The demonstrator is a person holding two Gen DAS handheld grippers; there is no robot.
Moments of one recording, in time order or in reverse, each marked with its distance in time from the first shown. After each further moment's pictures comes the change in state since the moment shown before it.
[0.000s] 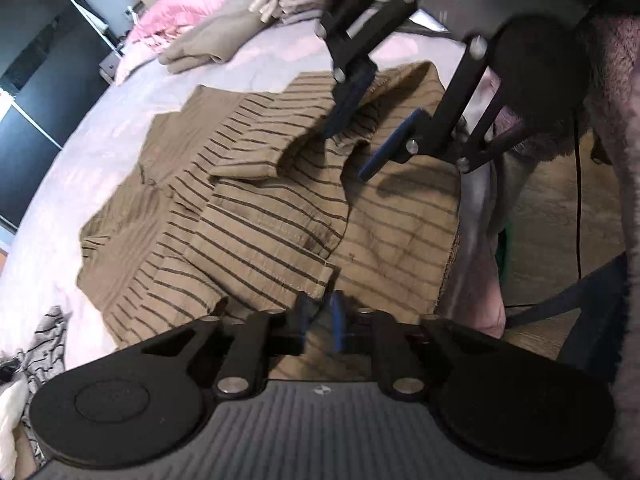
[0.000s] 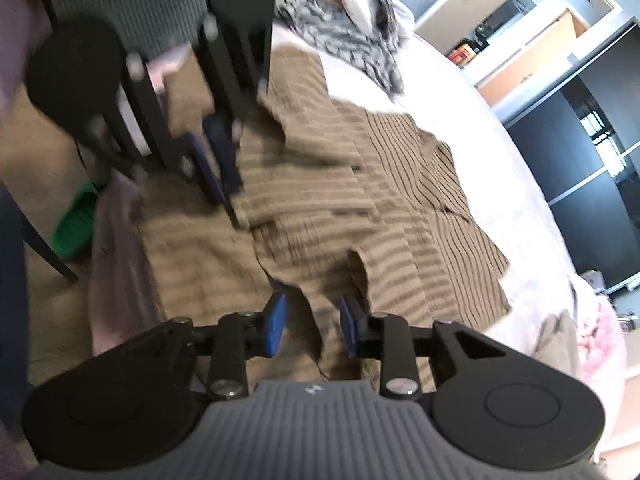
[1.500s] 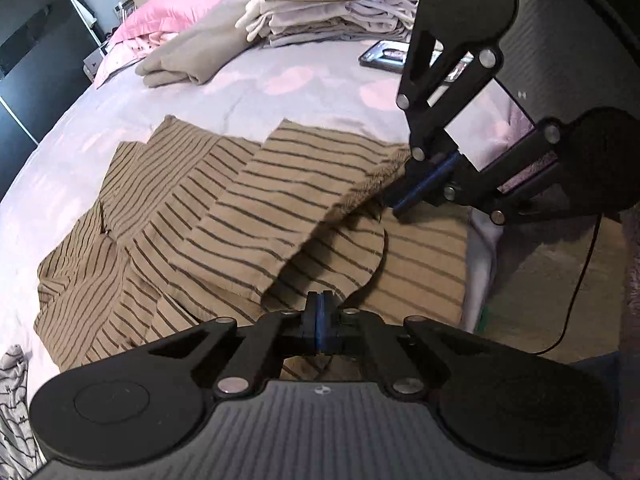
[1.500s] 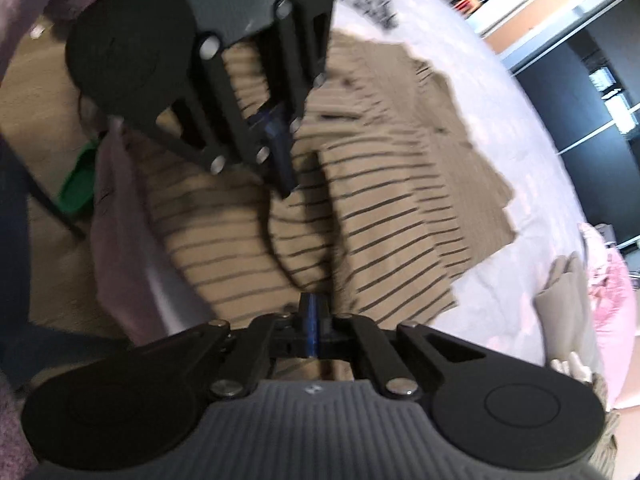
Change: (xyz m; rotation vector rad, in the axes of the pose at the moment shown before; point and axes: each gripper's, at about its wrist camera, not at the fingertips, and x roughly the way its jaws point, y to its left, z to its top) left arm 0.046 0.004 0.062 -0.054 -0.019 -0.098; right arm 0.005 -0.015 -0.041 0.033 0.152 0.073
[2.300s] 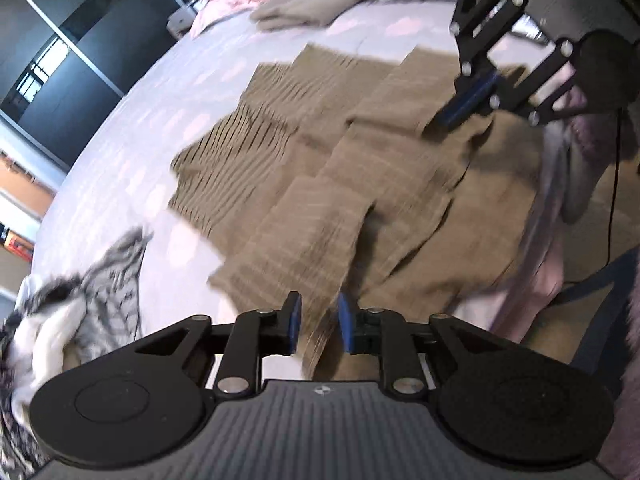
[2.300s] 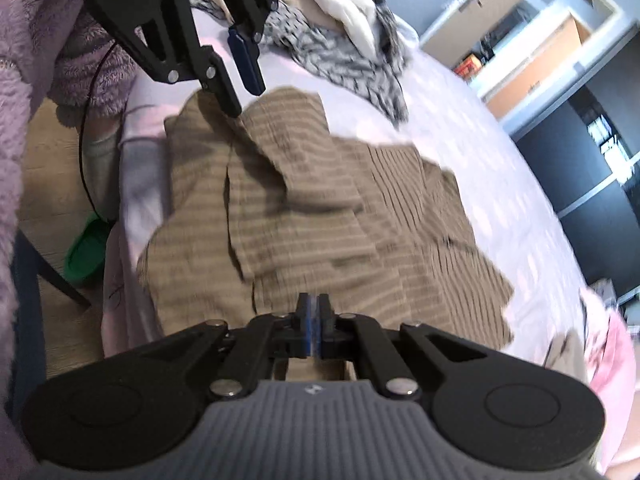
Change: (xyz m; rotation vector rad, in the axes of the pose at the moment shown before) left arm -0.095 0.056 -0.091 -0.089 0.148 0.240; right arm -0.030 0.011 0.070 -0.041 -0.250 -0.008
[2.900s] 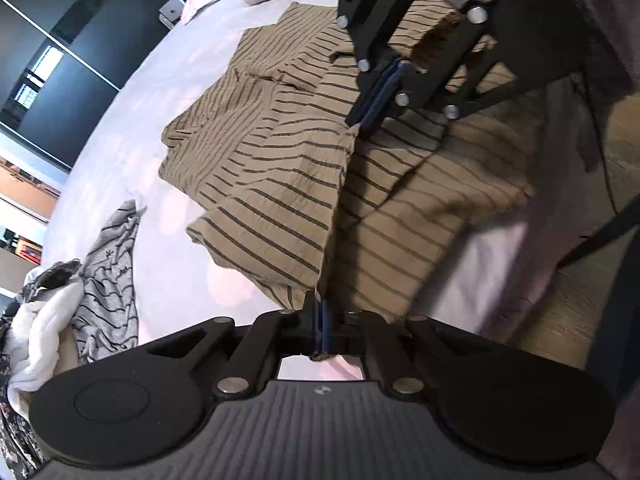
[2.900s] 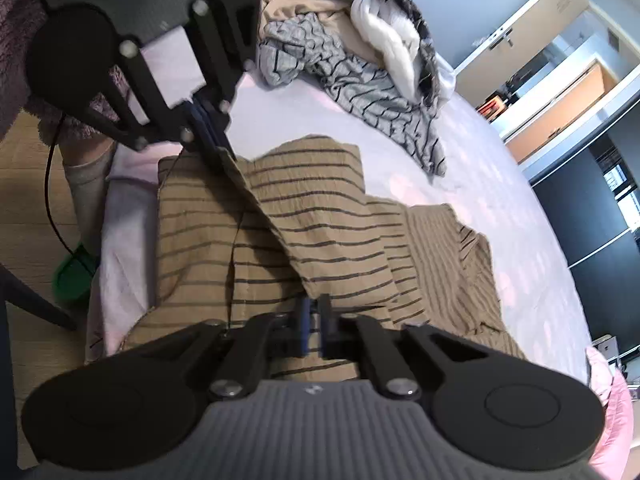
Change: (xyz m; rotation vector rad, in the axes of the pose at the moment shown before) left arm 0.013 -0.023 -0.027 0.058 0.048 0.007; right arm 0.048 0.016 0.042 -0.079 -0.055 0.039
